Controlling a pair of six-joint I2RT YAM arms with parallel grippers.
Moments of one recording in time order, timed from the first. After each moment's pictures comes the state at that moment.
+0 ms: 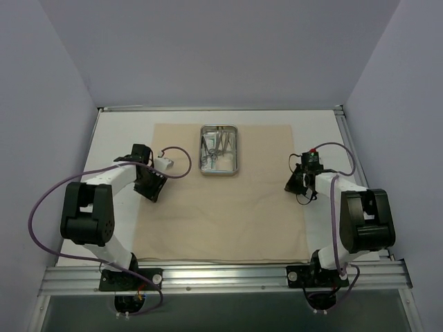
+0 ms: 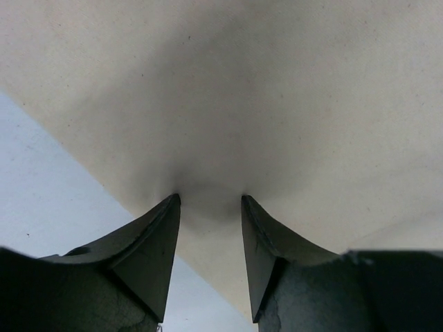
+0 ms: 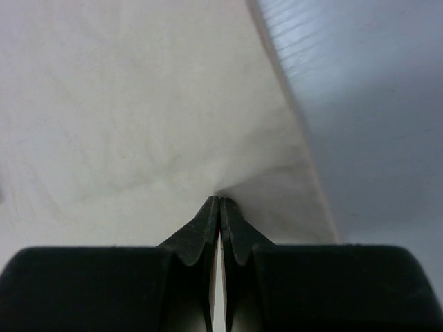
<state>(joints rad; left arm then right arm) -0.14 1.67 0.99 -0.63 0.10 0.41 0.09 1.54 0.70 -0.20 -0.08 0.64</state>
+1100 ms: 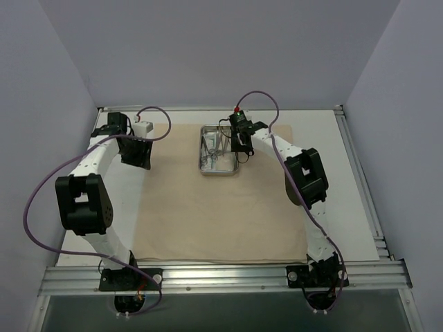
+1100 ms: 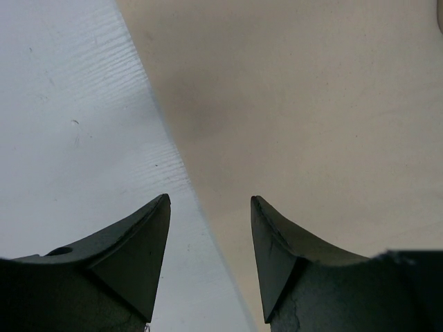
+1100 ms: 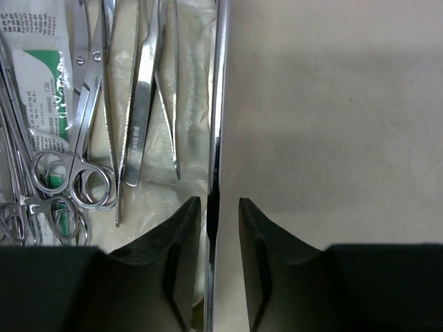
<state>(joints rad) 0.03 1.77 1.42 -0.81 0.26 0.30 0.49 2.23 1.79 -0.53 0.21 0.42</state>
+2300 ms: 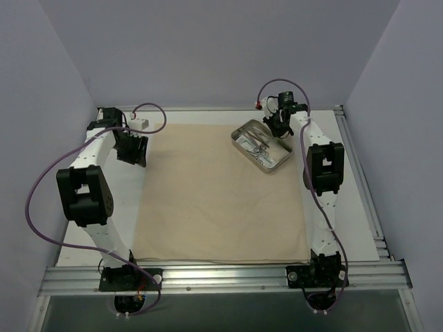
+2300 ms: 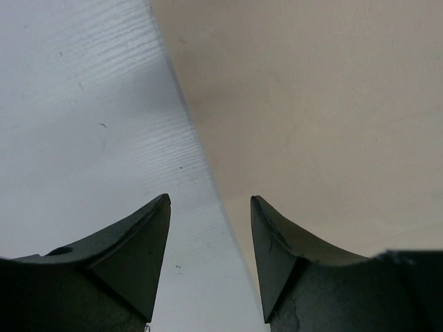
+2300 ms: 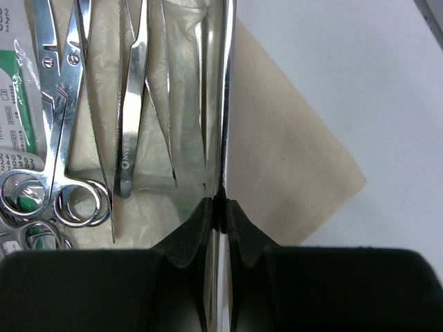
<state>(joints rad) 0.08 1.87 1.55 -0.91 0.27 0.33 0.15 2.36 2.05 -0.69 -0.14 -0.60</state>
